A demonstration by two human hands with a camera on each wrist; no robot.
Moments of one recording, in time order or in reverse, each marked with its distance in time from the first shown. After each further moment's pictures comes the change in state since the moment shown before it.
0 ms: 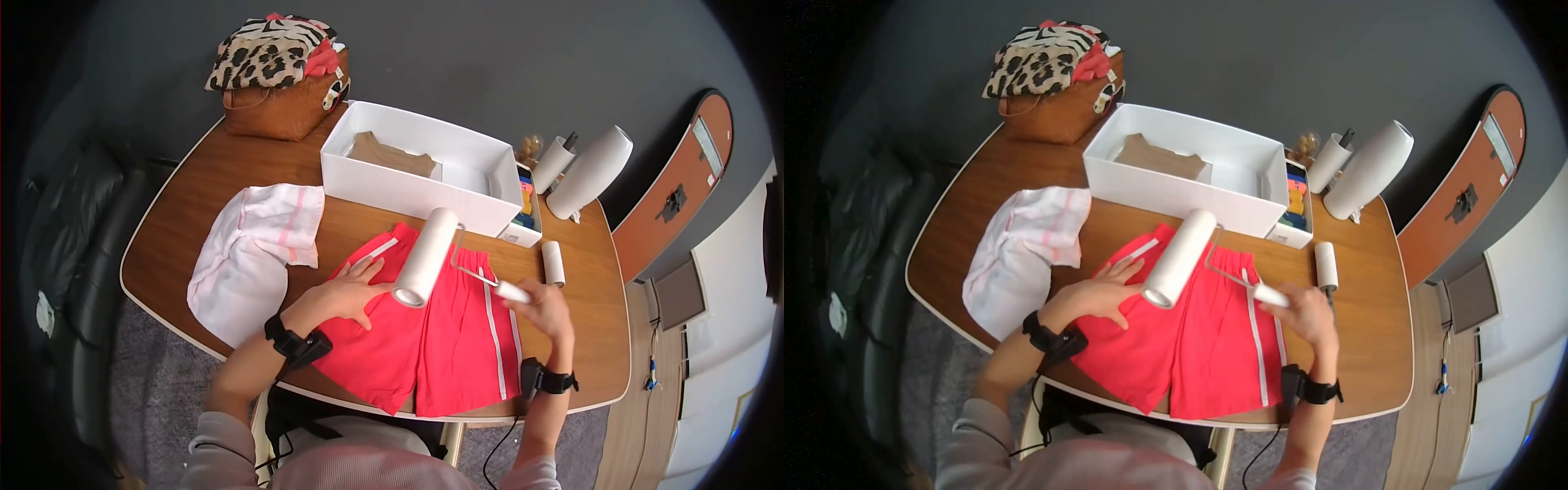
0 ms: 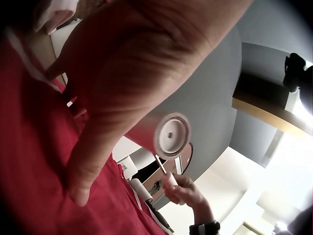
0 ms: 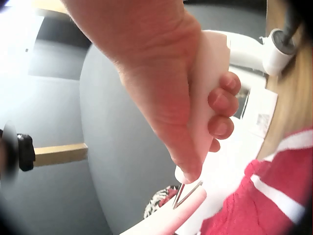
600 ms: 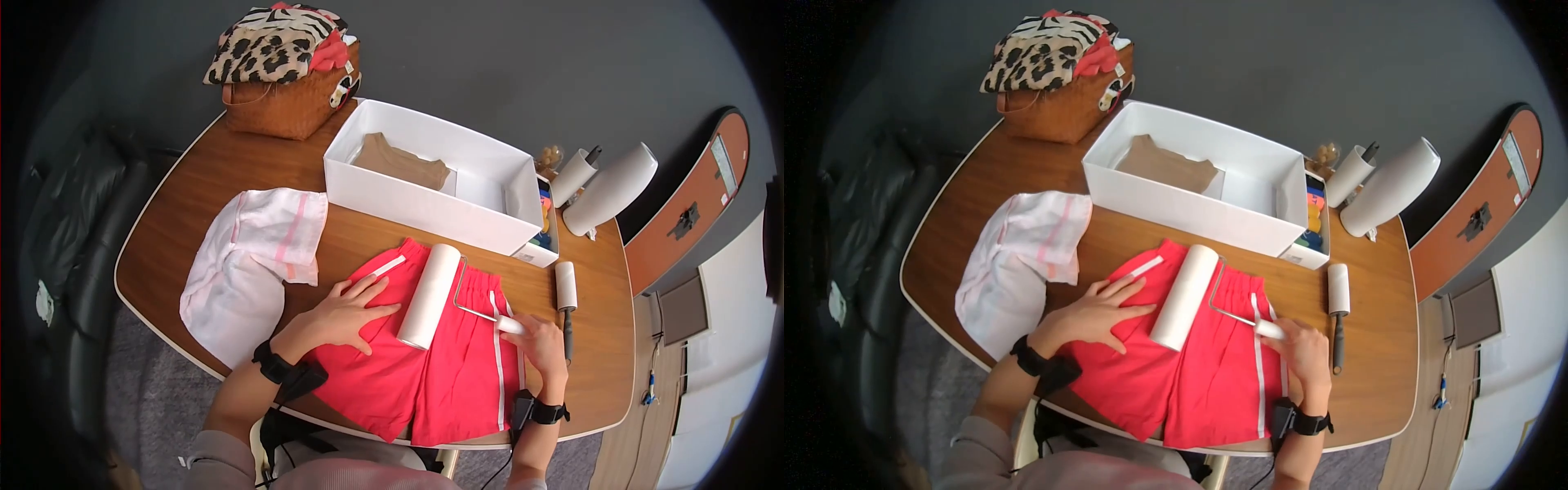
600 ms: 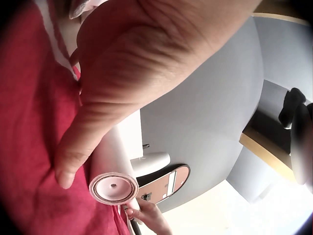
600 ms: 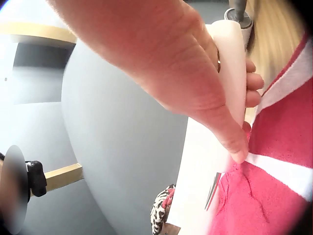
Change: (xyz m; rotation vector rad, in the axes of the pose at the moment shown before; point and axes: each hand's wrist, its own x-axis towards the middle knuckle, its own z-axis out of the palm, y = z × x) left_hand -0.007 -0.013 0.008 0.021 0.136 0.083; right_hand 0.001 -0.005 0.030 -0.073 0.023 0.064
